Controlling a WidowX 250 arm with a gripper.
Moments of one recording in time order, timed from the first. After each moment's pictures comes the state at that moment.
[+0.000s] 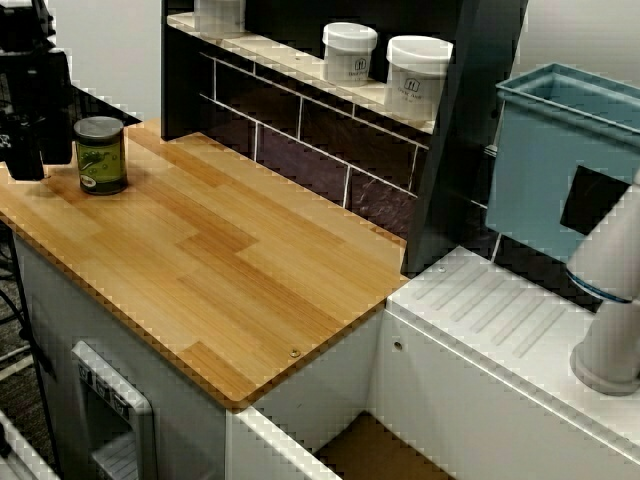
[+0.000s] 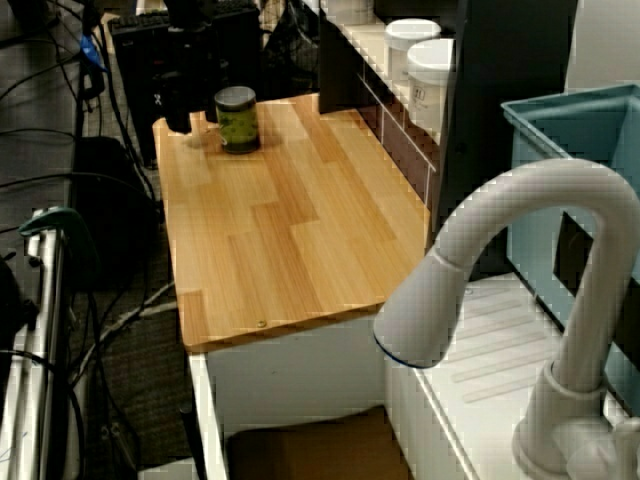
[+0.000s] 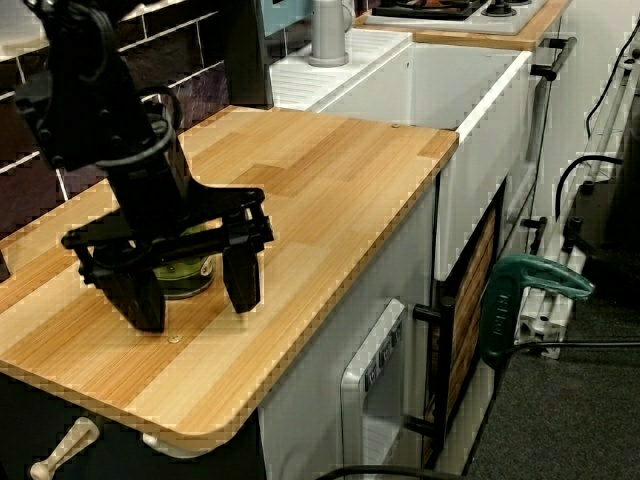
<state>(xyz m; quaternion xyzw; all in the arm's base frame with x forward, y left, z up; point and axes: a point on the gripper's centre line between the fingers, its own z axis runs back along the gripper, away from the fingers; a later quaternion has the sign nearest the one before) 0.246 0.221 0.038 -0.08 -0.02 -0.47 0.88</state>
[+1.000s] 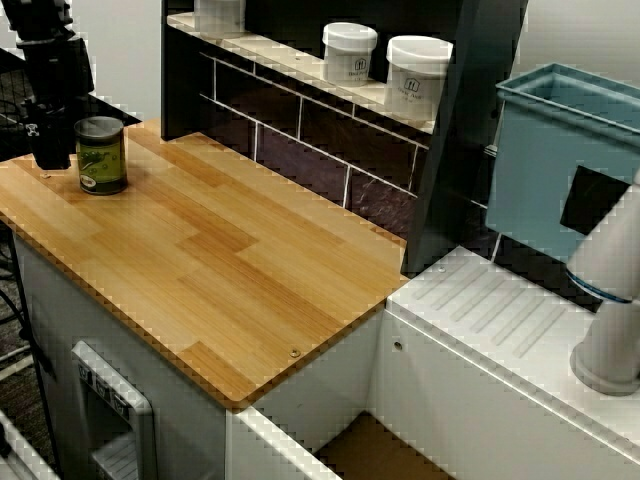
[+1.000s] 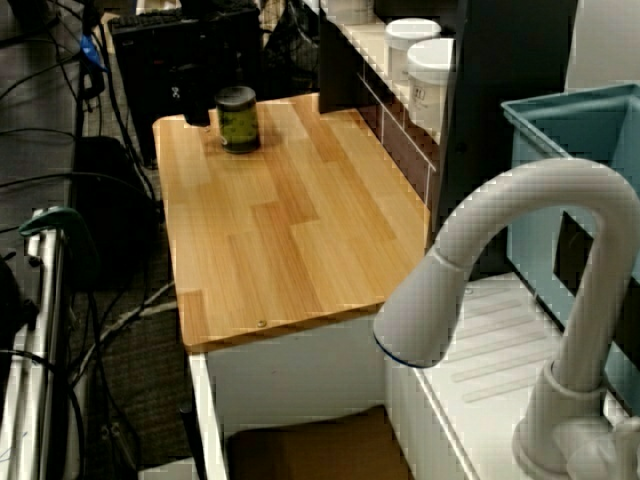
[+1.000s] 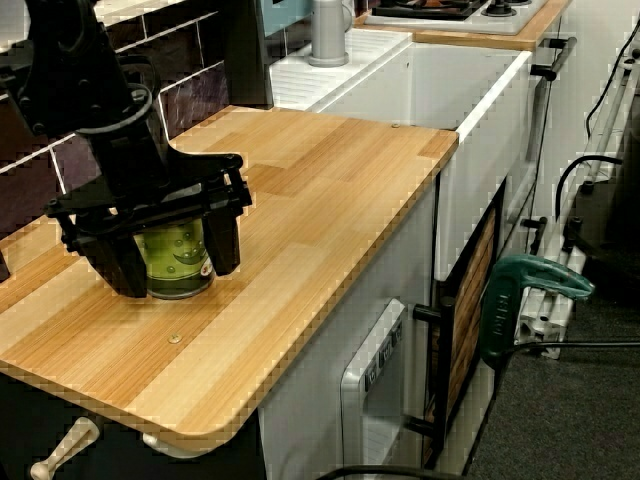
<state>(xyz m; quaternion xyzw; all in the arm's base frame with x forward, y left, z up) 0.266 0.209 0.050 -0.09 -0.05 -0.44 0.89</state>
